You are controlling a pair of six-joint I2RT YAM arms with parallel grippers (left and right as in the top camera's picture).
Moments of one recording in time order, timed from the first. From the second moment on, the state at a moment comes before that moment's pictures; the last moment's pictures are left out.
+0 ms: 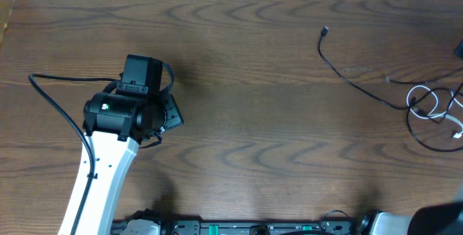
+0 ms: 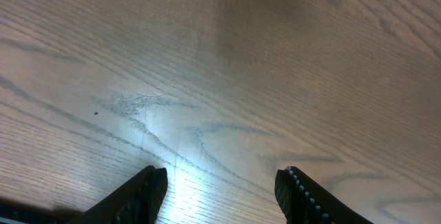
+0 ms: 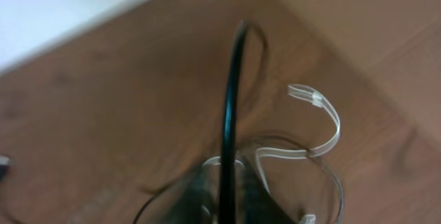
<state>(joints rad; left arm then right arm) -0.18 1.24 1.23 -1.26 -0.03 -0.56 -0.43 1.51 1.48 -0.70 0.19 0.15</state>
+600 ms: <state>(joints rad) -0.18 1.24 1.23 -1.26 -0.03 -0.56 -0.31 1.72 1.48 -0.95 -0.50 0.05</state>
